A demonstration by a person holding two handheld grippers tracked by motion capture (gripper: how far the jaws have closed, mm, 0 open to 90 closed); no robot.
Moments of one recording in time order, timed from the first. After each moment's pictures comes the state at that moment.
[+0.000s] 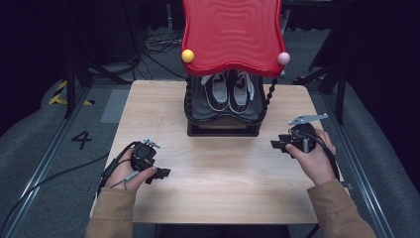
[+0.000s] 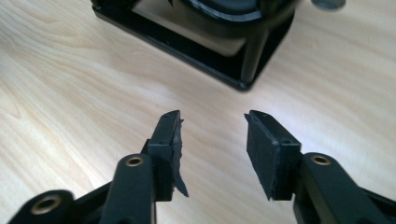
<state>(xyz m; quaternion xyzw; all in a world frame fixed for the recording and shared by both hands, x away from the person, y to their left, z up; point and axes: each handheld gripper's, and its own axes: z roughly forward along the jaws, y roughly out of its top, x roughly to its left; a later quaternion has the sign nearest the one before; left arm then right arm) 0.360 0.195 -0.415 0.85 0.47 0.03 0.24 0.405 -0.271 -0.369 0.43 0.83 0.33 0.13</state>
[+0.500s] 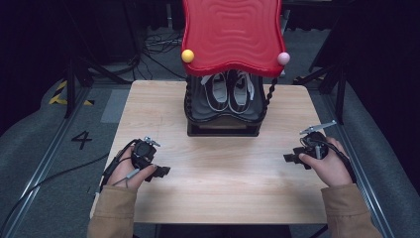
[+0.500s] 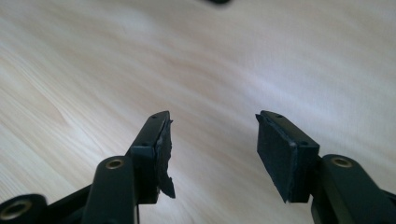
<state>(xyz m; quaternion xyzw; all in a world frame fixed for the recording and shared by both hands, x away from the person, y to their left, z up) 0.366 0.195 -0.414 0.85 0.46 0.04 0.24 0.399 -0.313 -0.396 0.47 0.84 0.25 0.07</state>
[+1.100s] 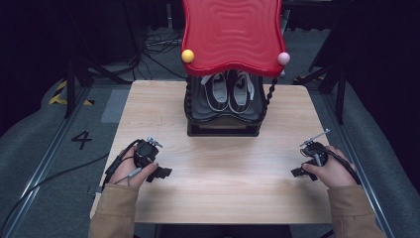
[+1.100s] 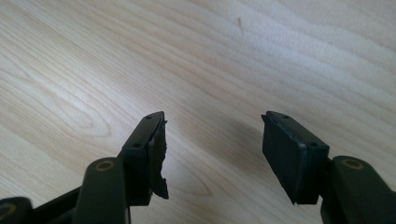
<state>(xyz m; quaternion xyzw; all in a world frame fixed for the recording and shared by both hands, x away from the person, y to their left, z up) 0.369 0.192 -0.419 0.86 0.45 0.03 0.22 0.397 -0.332 -0.431 0.49 0.86 0.14 0.02</state>
